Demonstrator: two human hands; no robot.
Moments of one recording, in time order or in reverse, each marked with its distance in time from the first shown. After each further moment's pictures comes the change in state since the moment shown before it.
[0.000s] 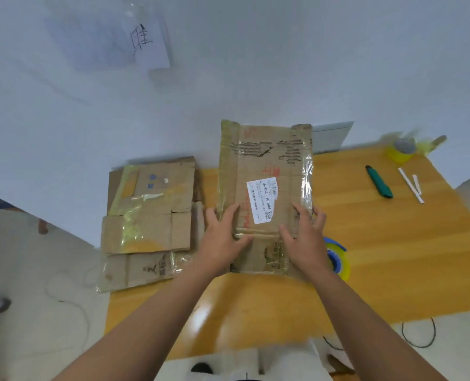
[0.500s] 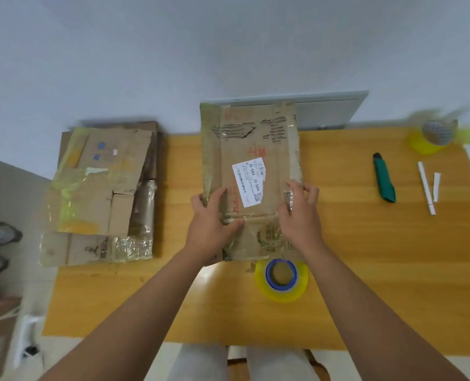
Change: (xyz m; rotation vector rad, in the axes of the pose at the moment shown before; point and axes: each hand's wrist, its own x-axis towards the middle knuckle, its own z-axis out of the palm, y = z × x) left_hand 0.085 0.074 0.121 -0.001 0.027 -0.306; right_hand 0.154 0.109 -0.046 -0.020 -0.255 -0.033
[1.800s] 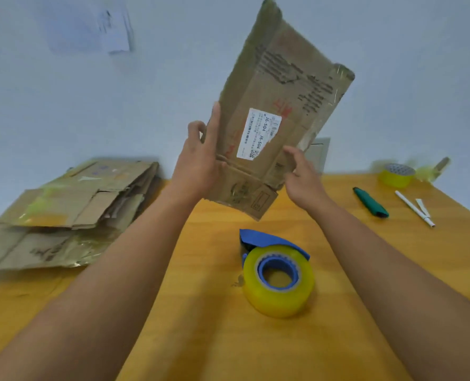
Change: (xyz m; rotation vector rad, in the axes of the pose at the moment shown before) left_hand 0.001 0.009 0.015 0.279 0.722 0.713; right_hand 0.002 0.049 0.002 0.187 0.268 -0.471
